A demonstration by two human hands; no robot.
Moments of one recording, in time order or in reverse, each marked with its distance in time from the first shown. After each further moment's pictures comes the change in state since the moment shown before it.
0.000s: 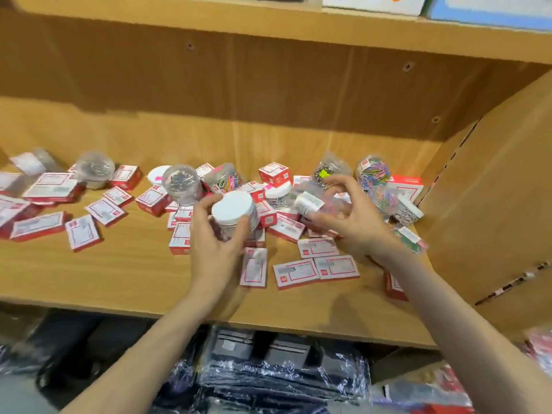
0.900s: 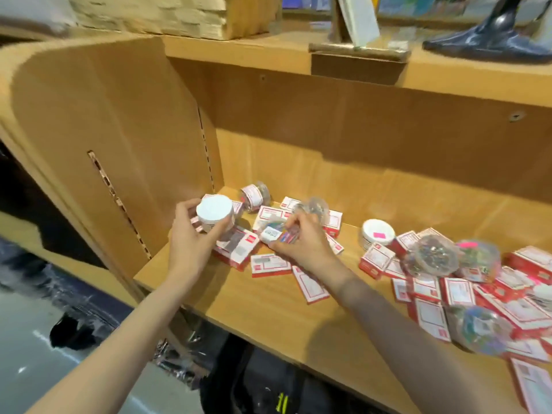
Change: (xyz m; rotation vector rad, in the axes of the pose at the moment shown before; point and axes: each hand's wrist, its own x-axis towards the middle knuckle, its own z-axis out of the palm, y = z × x) left_hand 0.161 -0.103 -0.365 0.400 0.343 -0.175; right_hand 0.128 -0.123 0.415 -0.188 -0.258 -0.134
